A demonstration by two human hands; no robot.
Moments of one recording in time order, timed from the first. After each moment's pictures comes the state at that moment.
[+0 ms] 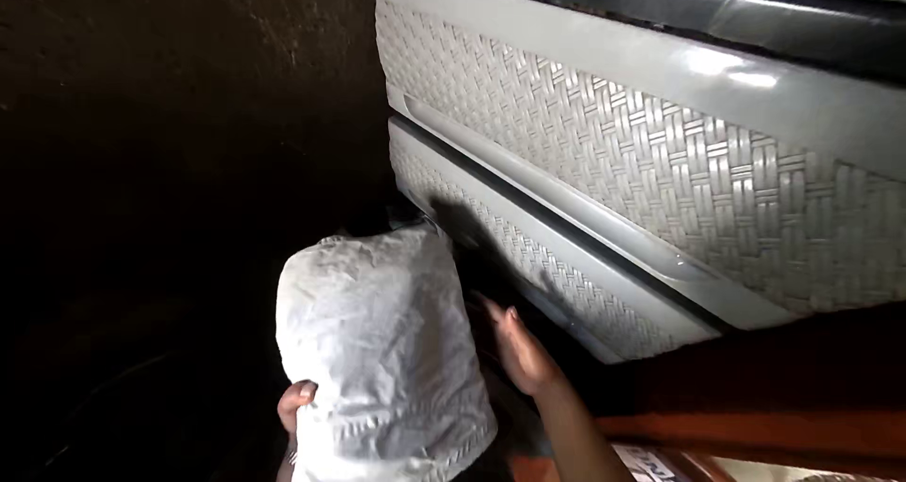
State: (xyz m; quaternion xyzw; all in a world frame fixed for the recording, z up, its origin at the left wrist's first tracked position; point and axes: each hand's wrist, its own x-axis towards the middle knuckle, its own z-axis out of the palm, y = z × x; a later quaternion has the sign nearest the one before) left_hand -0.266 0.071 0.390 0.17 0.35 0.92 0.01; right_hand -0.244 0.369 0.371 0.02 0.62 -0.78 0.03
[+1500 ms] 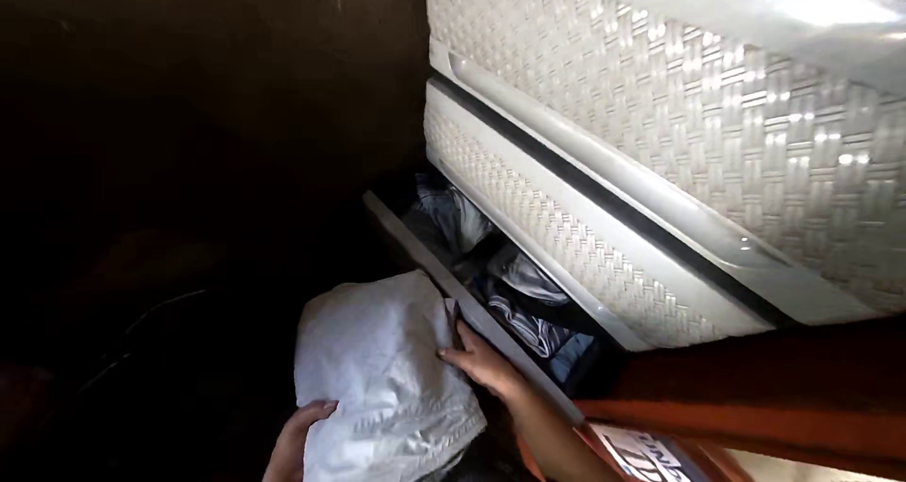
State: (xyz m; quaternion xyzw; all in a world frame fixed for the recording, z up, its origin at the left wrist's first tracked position) left_hand -0.183 0.004 0.325 -0.22 0.55 0.80 0.13; right_hand -0.236 0.299 0.324 0.08 0.76 -0.60 0.23
